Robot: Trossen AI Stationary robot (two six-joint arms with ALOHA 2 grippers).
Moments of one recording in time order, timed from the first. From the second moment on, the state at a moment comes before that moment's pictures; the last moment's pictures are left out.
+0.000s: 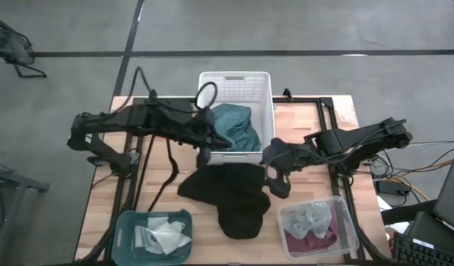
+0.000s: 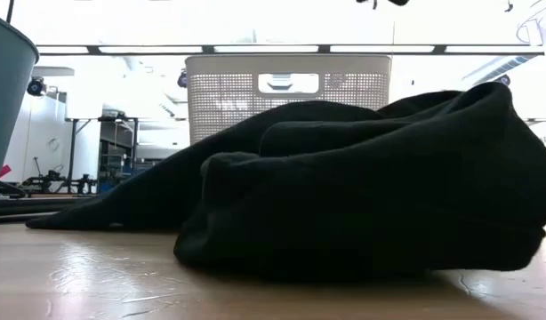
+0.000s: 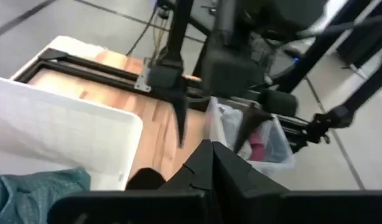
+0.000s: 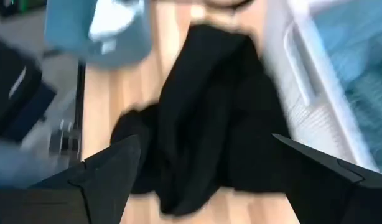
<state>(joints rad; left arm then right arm) -0.06 1.45 1.79 -0.70 0.02 -0.34 0.27 1.40 1.44 -0.87 0.08 0.46</state>
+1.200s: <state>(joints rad) 0.00 1.44 1.76 -0.48 -0.06 -0.26 0.25 1.91 1.38 -0.76 -0.16 0.34</state>
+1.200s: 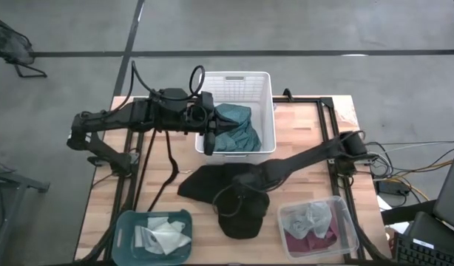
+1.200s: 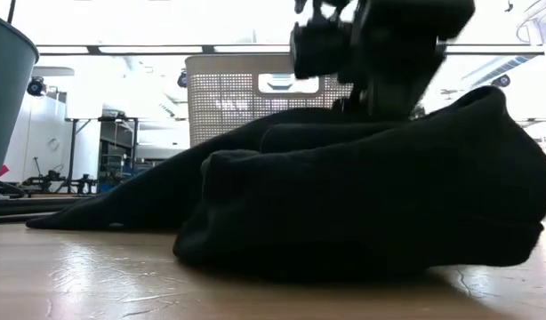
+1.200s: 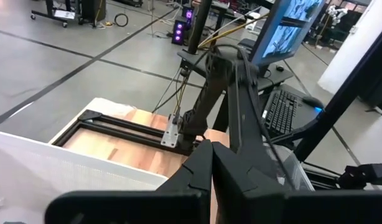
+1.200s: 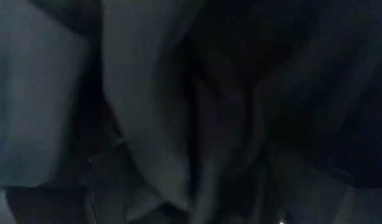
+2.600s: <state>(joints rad) 0.00 1.40 1.81 -0.49 -0.06 -0.33 0.07 1.26 1.40 -0.53 -0.26 0.59</state>
